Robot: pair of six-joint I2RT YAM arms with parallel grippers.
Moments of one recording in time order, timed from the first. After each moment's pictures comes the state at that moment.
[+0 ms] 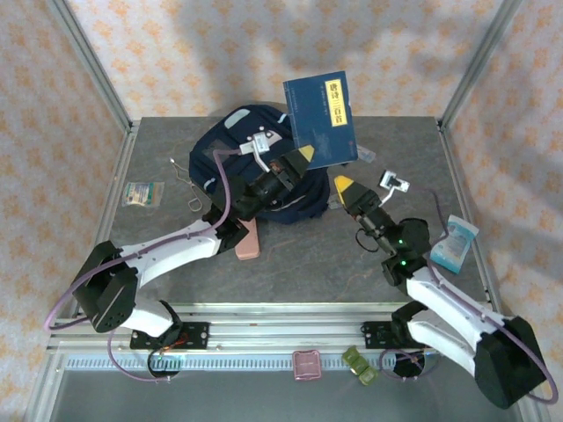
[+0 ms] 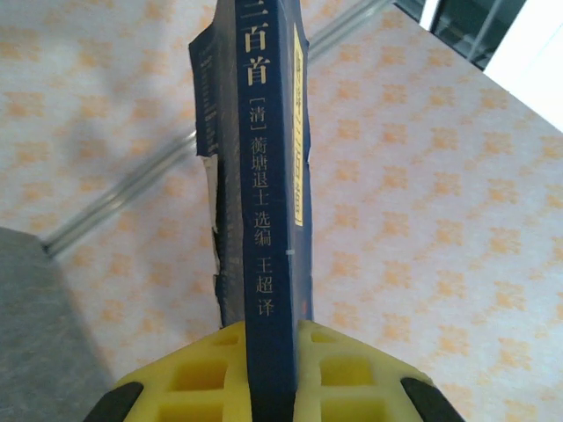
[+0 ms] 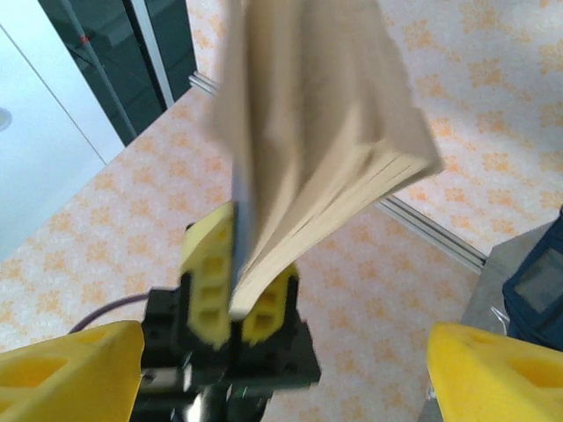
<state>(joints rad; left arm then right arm) -0.76 1.44 0.95 0.84 0.05 -1.01 0.47 0.93 0.39 0.97 -0.31 1.19</state>
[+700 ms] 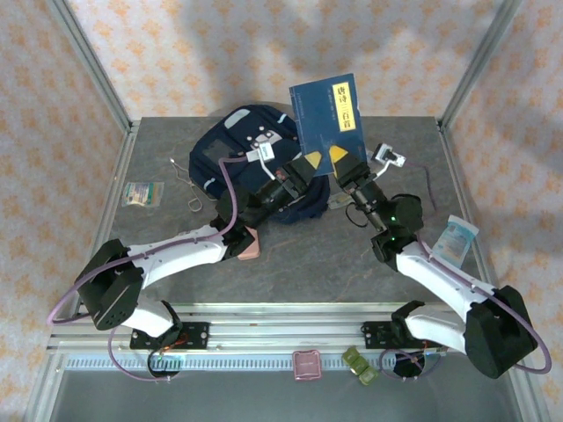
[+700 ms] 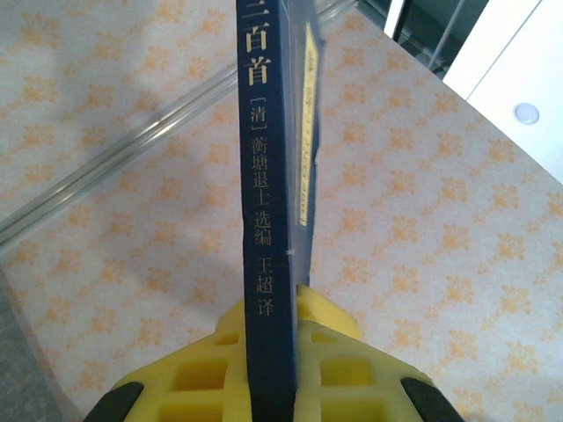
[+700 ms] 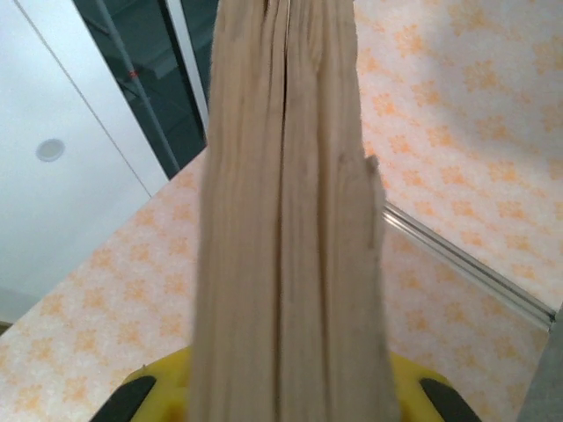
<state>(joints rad) -0.82 1.46 0.93 0.95 0.01 -1.03 0.50 1.10 0.61 1.02 -0.25 1.22</state>
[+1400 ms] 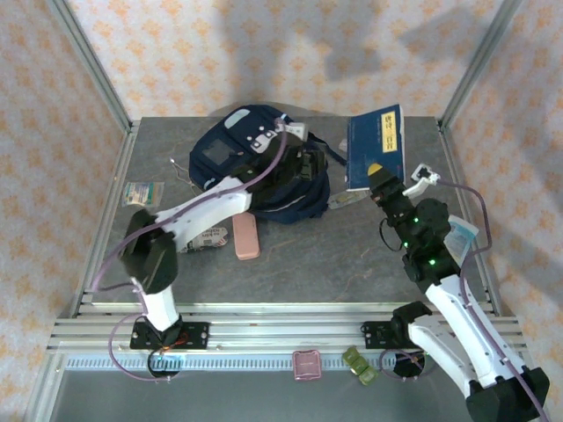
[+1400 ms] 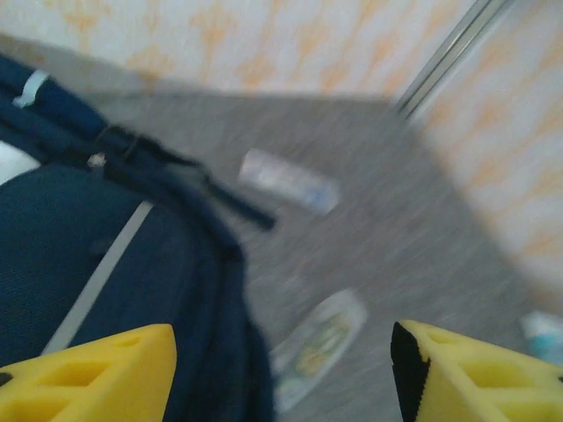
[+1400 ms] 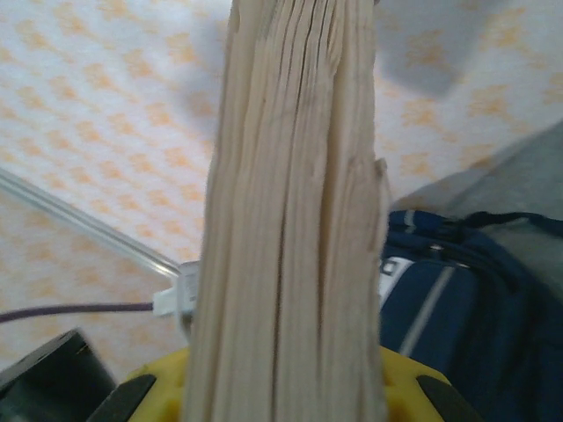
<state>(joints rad) -0.69 1.84 1.57 -0.28 -0.17 -0.45 0.30 0.70 0.61 0.13 -0.05 0.97</state>
